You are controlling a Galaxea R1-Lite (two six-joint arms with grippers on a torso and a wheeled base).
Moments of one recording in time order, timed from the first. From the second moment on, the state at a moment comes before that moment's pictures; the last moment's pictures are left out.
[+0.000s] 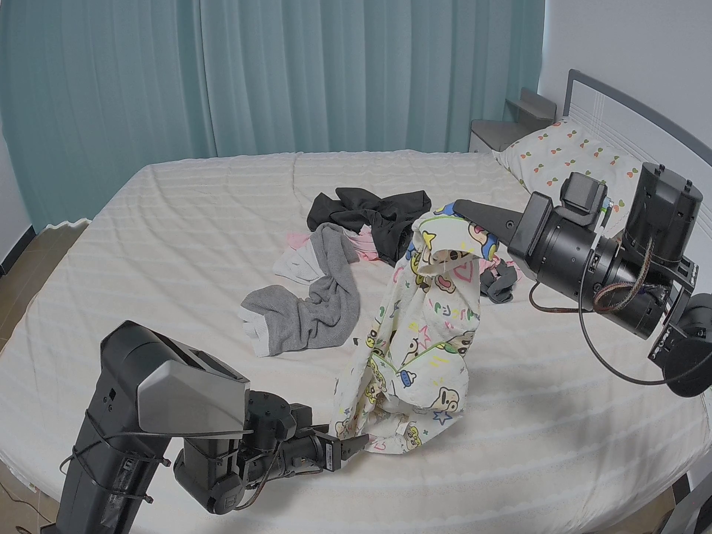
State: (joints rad) left arm -0.57 2.56 -0.52 -1.53 -0.22 -0.35; right arm 0.60 1.64 -0.77 -0.93 0.16 0.68
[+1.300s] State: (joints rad) left arm -0.54 2.56 -0.51 -1.51 -0.26 -0.29; right arm 0.44 1.76 -0.75 -0.93 0.17 0.56
